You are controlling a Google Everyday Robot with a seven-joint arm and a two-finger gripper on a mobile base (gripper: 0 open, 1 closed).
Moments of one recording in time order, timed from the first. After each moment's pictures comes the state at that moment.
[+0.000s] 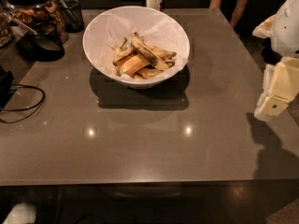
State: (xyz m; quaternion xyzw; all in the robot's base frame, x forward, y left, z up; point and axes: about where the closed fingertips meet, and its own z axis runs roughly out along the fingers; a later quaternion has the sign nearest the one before) arm 0.439 -0.215 0.983 -0.60 0.78 -0.04 0.17
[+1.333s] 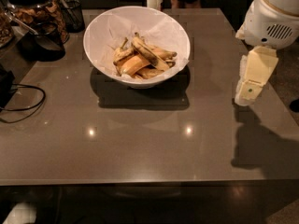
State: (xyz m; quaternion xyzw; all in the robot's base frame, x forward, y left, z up) arm 0.482 -0.200 0.963 -0.60 0.79 -0.02 0.11
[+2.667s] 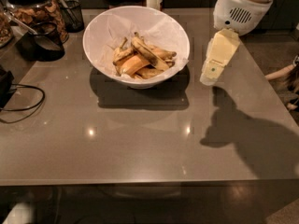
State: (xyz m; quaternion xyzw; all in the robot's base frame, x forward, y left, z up) arm 0.530 -0.154 0.967 -0.56 0.81 0.01 0.14
